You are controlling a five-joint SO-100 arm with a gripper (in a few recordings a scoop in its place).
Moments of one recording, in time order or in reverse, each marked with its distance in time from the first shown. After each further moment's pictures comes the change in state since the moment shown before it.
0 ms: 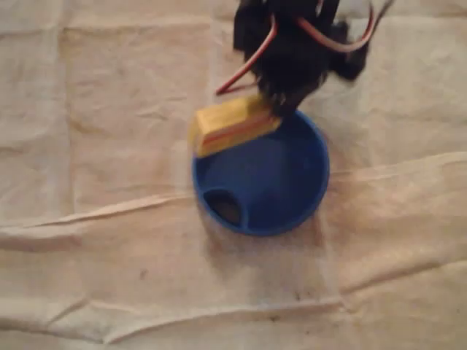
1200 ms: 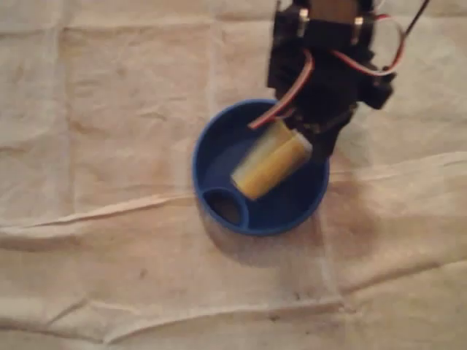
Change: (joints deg) arm -5.1 -5.6 -8.2 0.0 0.6
